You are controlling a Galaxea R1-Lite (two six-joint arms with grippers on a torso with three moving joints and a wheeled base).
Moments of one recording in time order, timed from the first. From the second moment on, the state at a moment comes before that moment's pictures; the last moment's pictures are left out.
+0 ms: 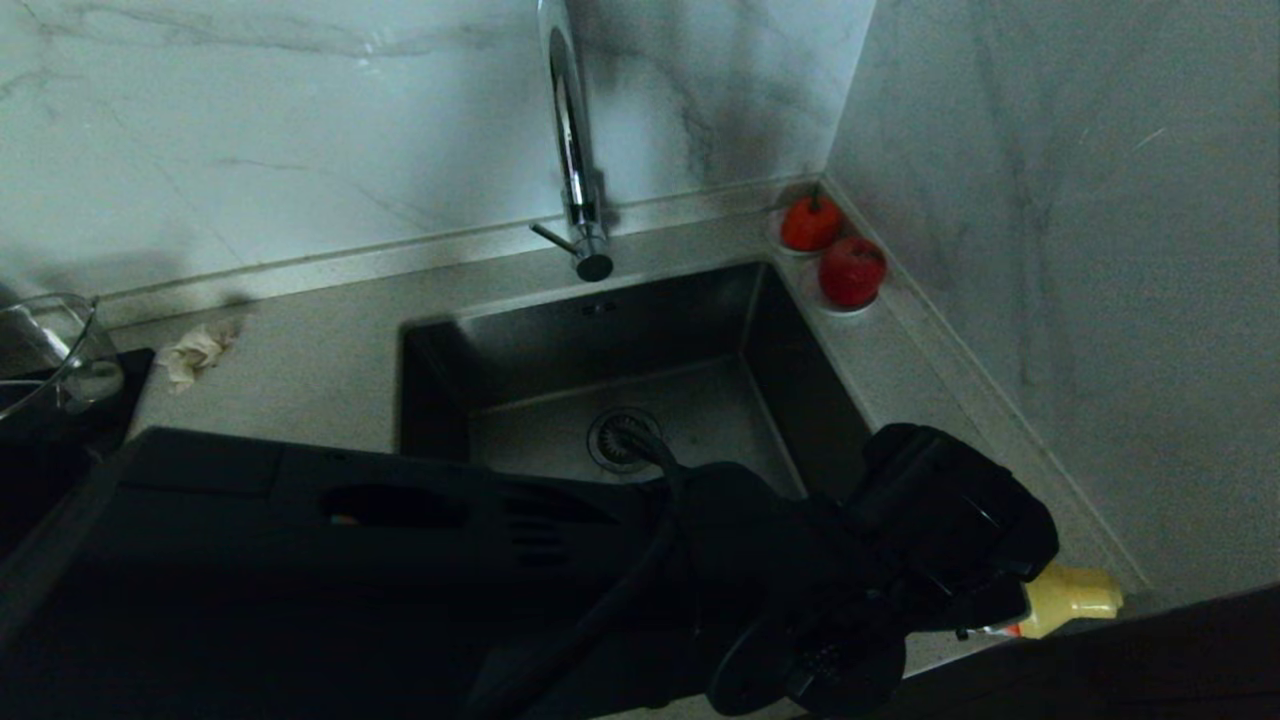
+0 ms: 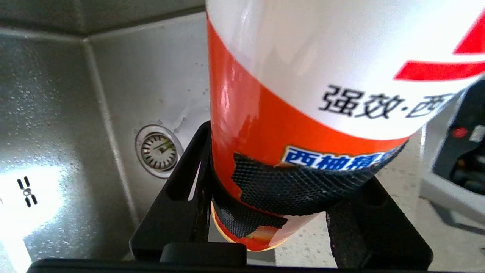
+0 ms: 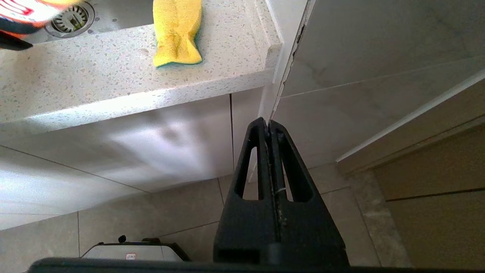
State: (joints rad) left arm -1.13 2.21 -1.73 0.34 0.46 0.67; right arm -0.01 0.00 -0.05 0.12 -0.02 0.02
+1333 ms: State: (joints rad) left arm -1.10 2.34 -1.93 0.54 0.72 0.73; right arm -0.01 0.00 -0.05 0.12 -0.02 0.02
